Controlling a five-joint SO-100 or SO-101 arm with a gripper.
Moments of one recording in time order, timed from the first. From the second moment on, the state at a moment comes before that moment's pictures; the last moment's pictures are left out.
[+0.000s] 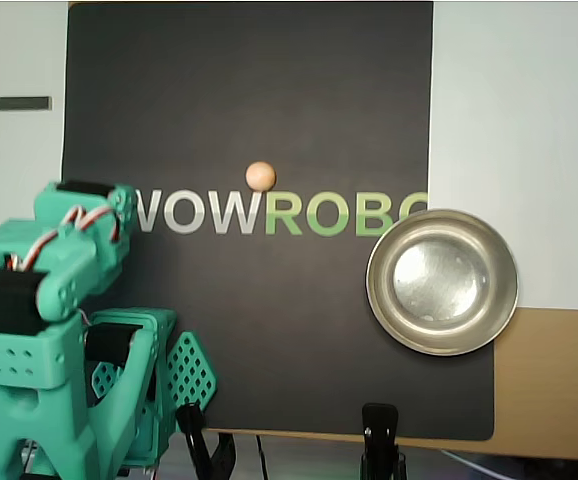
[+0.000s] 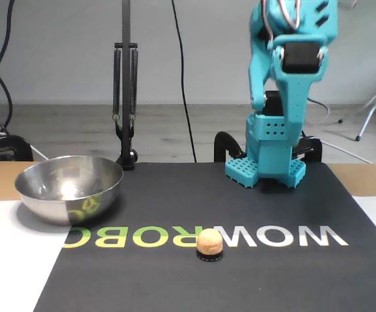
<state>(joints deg) 1.9 140.9 119.0 85.8 0.2</state>
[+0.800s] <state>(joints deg) 5.1 105.9 96.2 95.8 0.2</state>
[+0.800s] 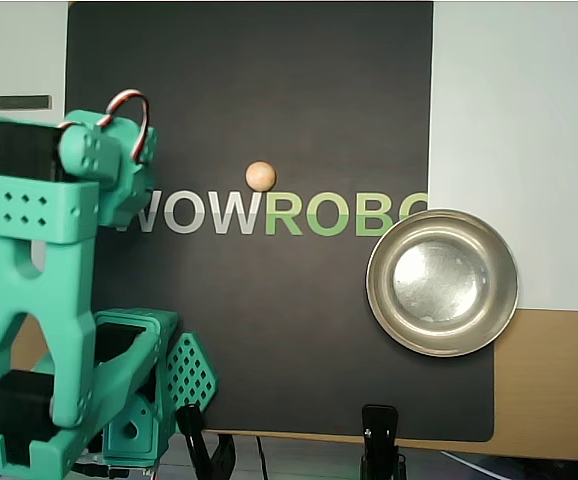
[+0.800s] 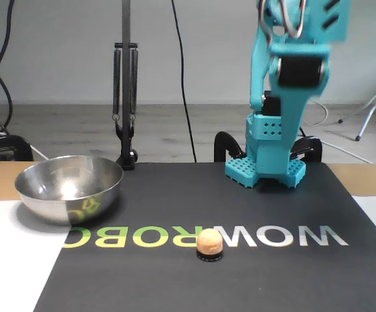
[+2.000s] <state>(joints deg) 6.2 93.3 96.1 88.4 -11.3</state>
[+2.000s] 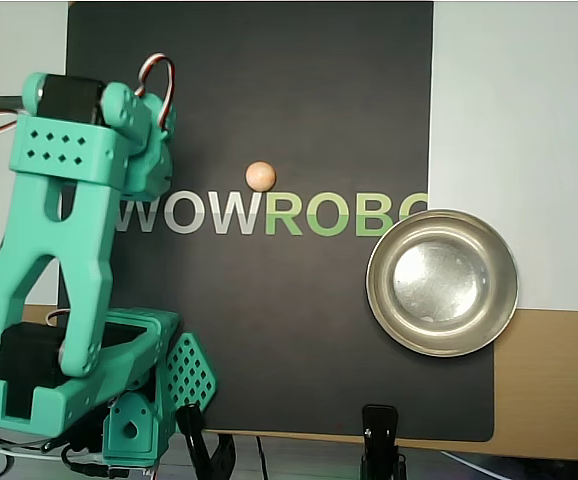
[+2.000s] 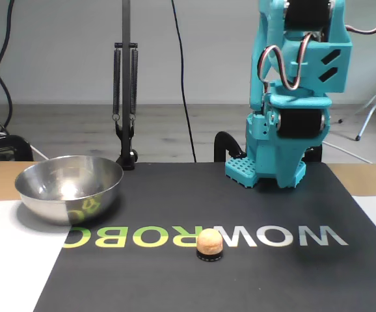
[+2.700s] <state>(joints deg) 6.9 93.3 96.1 88.2 -59.0</state>
